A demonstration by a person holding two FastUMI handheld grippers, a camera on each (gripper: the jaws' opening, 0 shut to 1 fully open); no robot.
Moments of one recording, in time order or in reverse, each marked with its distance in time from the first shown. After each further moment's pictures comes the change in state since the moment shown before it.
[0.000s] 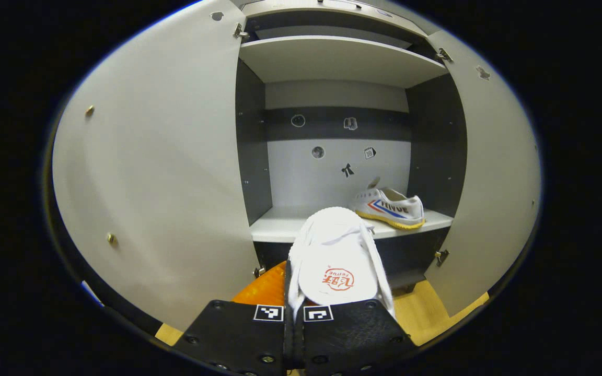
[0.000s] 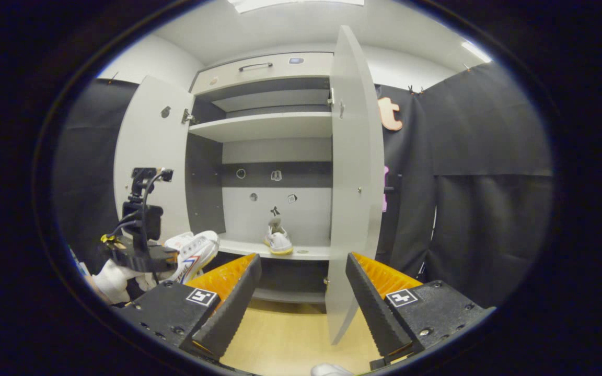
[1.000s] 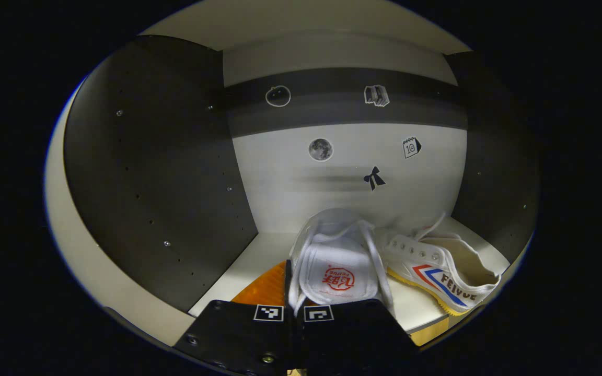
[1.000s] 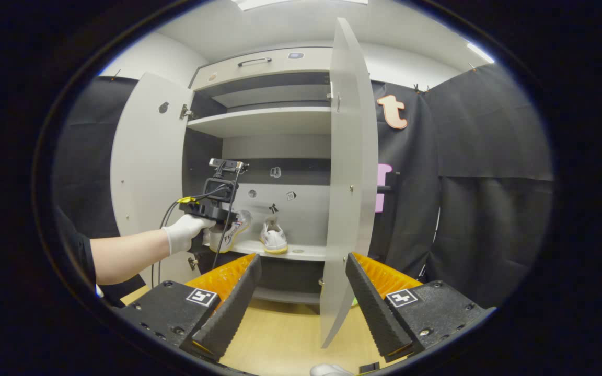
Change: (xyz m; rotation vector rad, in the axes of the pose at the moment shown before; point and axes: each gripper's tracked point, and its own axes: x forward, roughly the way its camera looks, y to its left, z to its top) left arm 0.217 -0.022 0.040 0.037 0.179 0.071; right arm 0.011 -0.018 -0.005 -0.033 0.031 0.022
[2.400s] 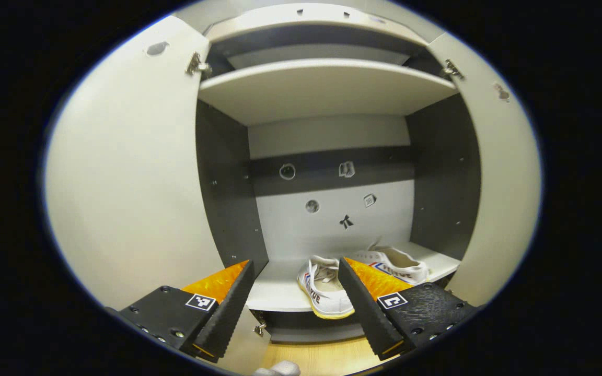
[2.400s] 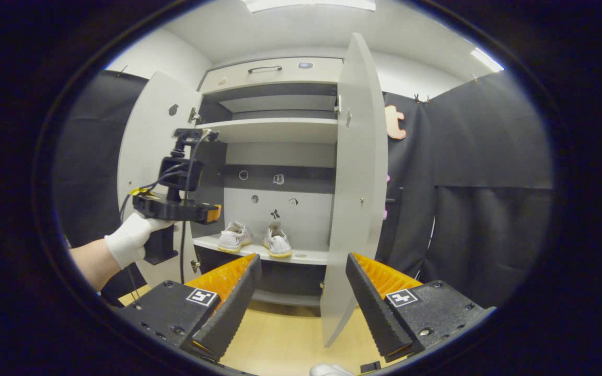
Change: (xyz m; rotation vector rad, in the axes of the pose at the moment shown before) left arm -0.213 0.028 0.037 0.025 -0.381 -0.100; right arm -0.027 0.025 0.013 -0.025 -0.051 -0.037
